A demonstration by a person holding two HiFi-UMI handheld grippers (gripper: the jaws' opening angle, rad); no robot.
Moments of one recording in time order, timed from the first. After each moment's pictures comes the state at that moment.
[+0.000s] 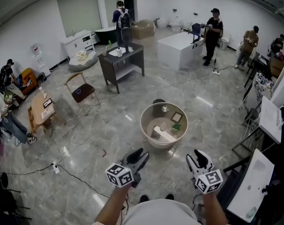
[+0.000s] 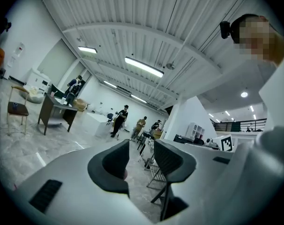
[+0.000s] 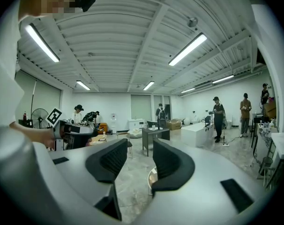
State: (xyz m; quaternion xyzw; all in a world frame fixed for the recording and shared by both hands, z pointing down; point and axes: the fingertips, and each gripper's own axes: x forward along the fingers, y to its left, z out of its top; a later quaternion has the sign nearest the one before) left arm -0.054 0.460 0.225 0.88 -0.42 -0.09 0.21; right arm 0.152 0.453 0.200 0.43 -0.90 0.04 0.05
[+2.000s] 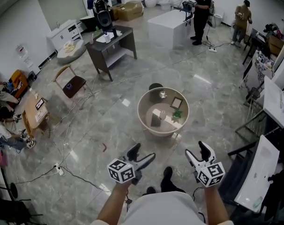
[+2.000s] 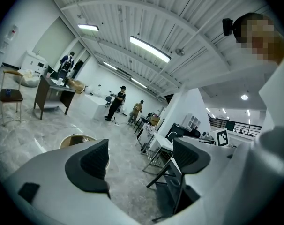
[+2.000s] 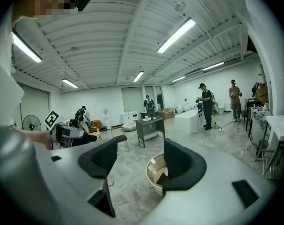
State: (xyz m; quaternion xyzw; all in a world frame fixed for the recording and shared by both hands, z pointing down) left arm -0.057 0.377 0.293 0.88 -0.37 -0.02 0.29; right arm 0.142 0.369 0.260 0.47 -0.87 0.11 0.08
